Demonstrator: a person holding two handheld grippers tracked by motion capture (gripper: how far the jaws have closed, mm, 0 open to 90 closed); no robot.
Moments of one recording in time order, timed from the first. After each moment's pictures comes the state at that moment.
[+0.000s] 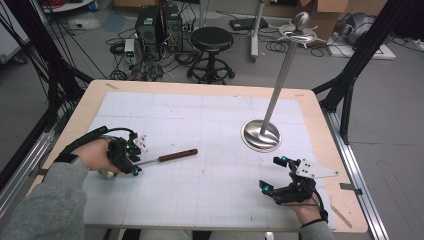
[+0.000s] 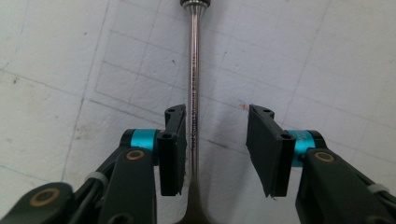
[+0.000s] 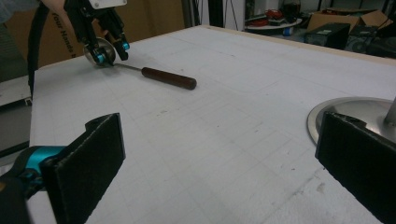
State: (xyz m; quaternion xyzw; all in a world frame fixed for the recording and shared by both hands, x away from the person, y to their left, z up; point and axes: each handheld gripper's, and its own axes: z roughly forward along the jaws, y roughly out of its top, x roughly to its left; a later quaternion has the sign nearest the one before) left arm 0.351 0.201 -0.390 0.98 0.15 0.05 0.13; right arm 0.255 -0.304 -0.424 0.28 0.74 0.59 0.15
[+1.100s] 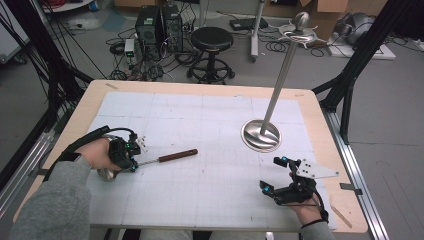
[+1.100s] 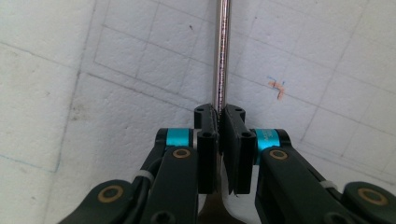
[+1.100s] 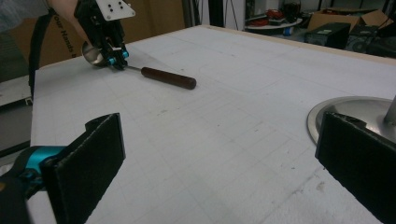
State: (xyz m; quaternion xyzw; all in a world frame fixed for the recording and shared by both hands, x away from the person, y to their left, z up) left arm 0.359 0.205 -0.405 0.98 0.16 0.03 0.09; right arm 0.255 -0.304 -0.424 0.28 0.74 0.59 0.15
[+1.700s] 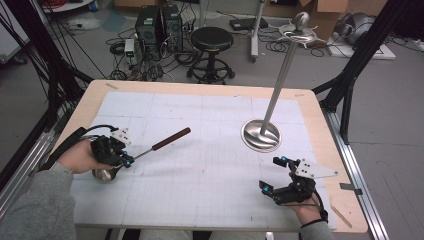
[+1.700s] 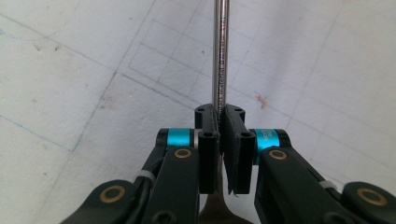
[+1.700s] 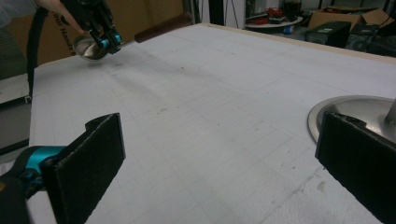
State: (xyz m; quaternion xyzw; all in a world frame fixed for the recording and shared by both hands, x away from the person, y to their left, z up) left arm 0.343 0.243 -0.382 0.95 0.22 0.05 0.23; right arm 0.256 -0.303 -0.425 0.28 0.75 0.59 0.15
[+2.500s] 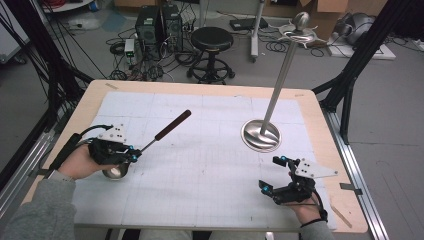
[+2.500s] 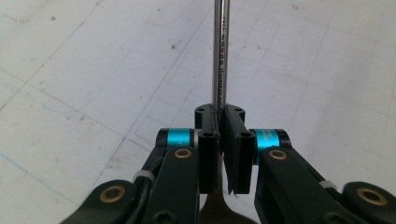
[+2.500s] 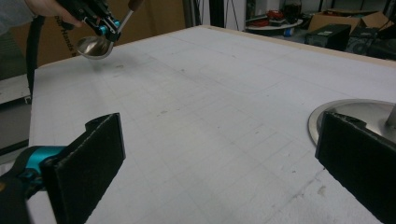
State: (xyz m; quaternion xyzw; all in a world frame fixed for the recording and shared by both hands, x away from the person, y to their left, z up) left arm 0.328 0.237 -0.373 0.90 0.21 0.10 0.37; right arm 0.256 -0.302 -0.424 0.27 0.74 0.59 0.15
